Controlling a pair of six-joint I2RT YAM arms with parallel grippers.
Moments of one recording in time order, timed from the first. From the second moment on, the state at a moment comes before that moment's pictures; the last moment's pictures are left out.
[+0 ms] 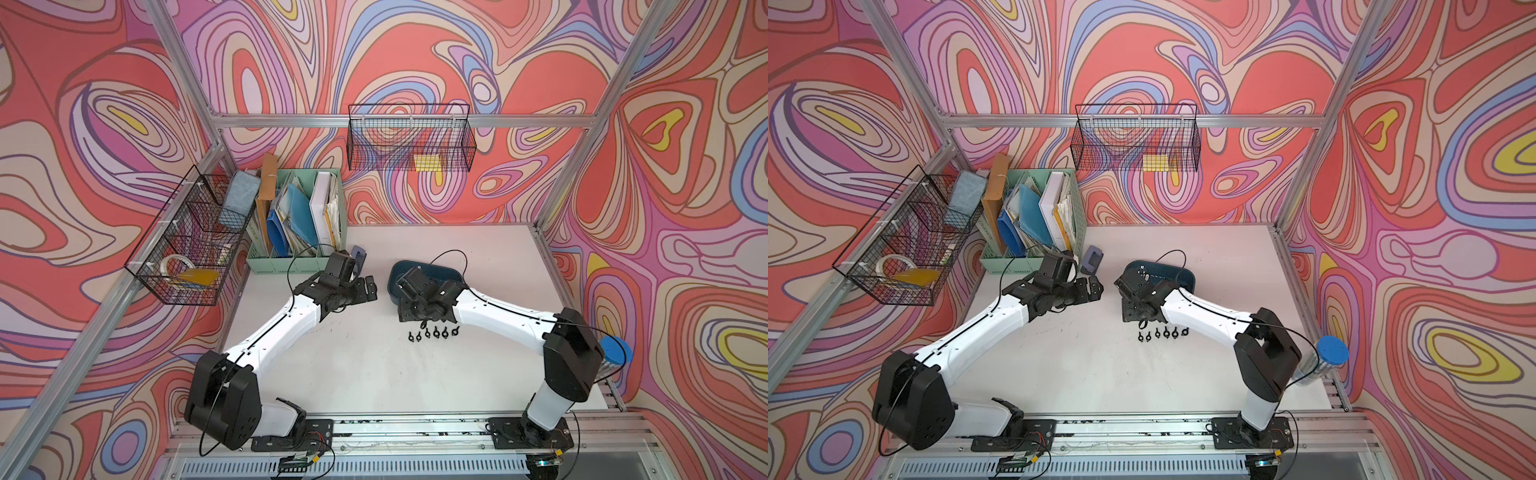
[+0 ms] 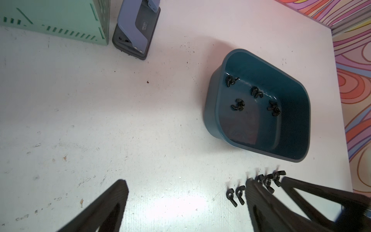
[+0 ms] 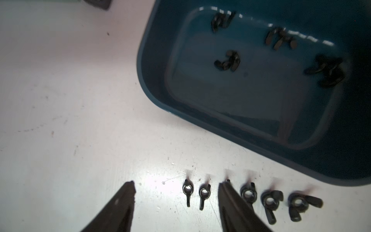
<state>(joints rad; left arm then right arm) -0.42 1.40 1.05 -0.52 0.05 -0.55 0.83 1.70 1.33 -0.66 0.20 0.64</state>
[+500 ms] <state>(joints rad) -0.44 1.60 1.26 -0.53 0.12 -0.48 0.63 1.58 1.28 -0.59 0.24 0.60</state>
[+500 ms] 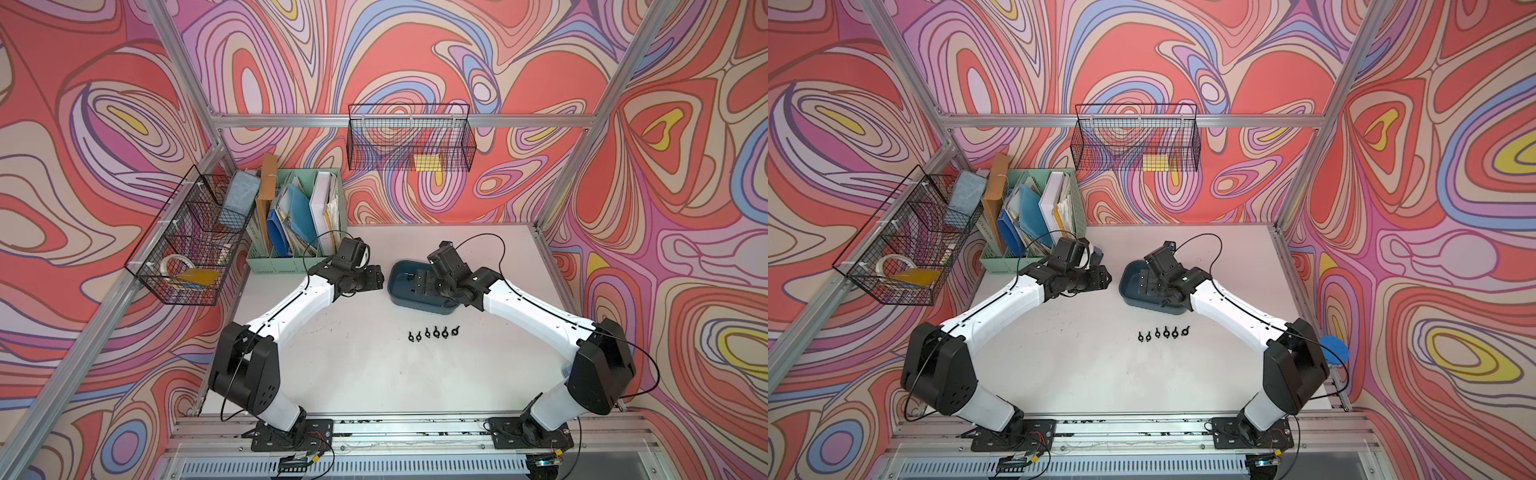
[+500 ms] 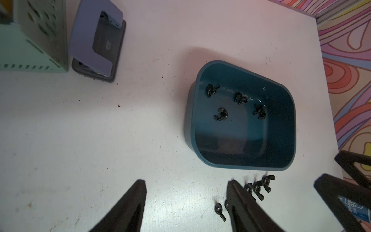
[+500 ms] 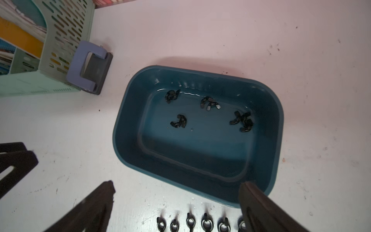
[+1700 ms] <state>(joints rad) -0.55 2.30 1.92 -0.69 0.08 -0.27 0.48 1.58 1.24 -0.53 0.16 0.61</state>
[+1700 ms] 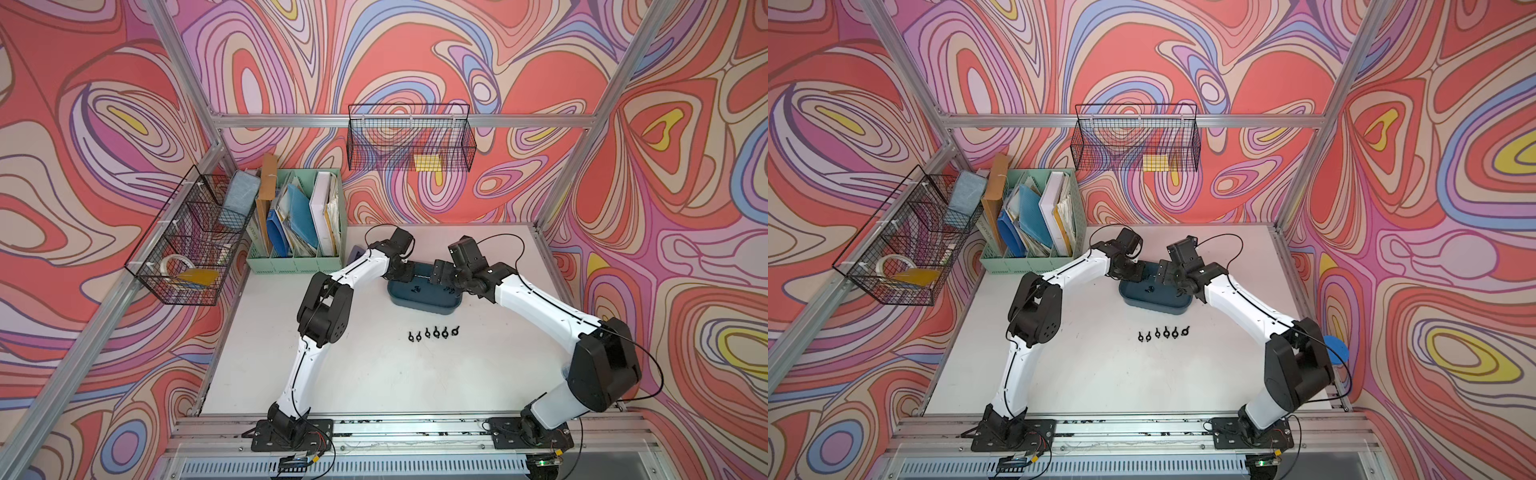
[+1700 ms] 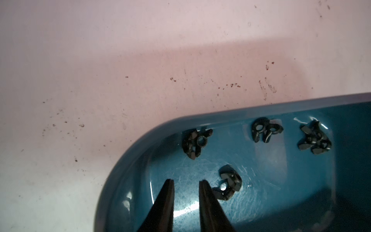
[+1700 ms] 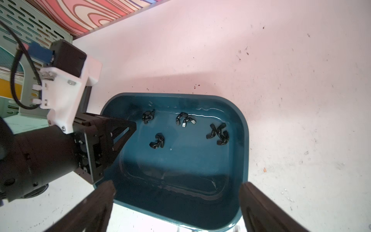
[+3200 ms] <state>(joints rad) -0.58 2.37 2.02 -0.66 0.05 -0.20 0.46 1.61 1.26 -0.55 0.11 0.61</state>
